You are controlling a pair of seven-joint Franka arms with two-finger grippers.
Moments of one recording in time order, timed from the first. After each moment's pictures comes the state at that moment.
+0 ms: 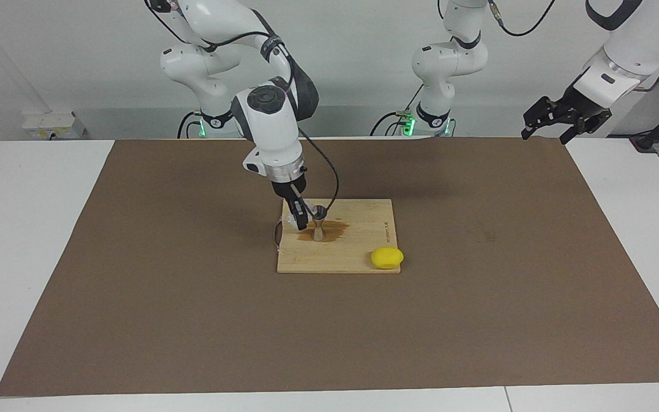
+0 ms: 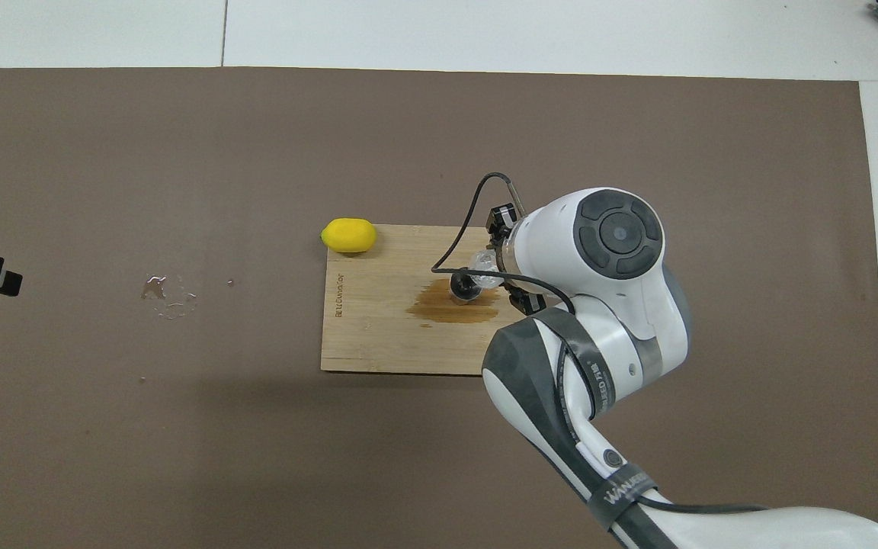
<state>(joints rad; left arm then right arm) 0.10 -0.02 -0.03 -1.54 -0.10 1.40 0.18 0.42 0.22 0.06 -1.85 0.09 2.22 1.70</state>
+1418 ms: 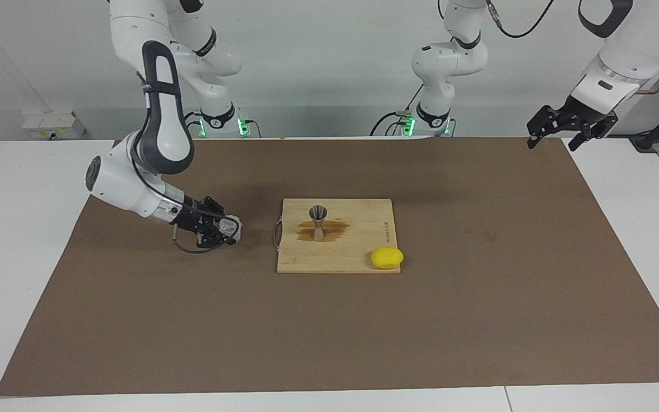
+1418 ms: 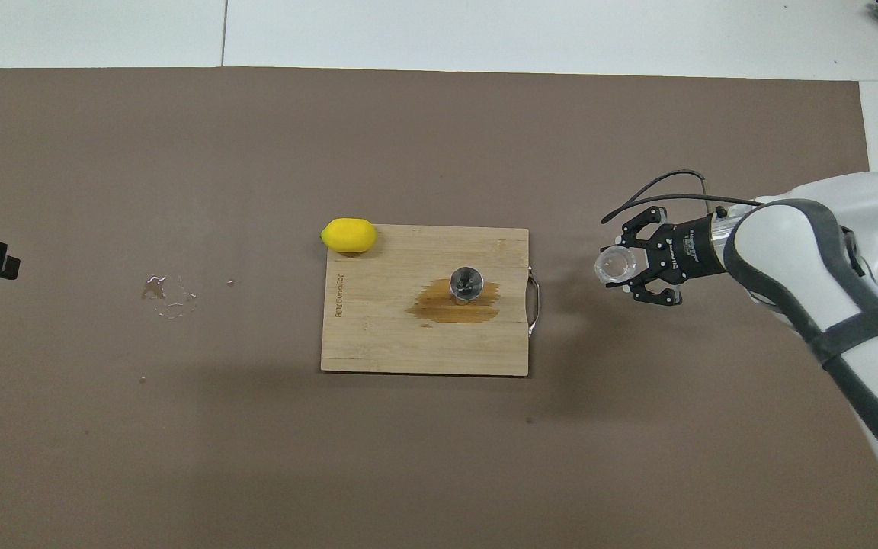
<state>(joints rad) 0.07 -0.01 -0.02 -1.55 -0.02 1.48 0.16 -0.11 0.28 0.05 -2.00 0.77 2.03 0.97</state>
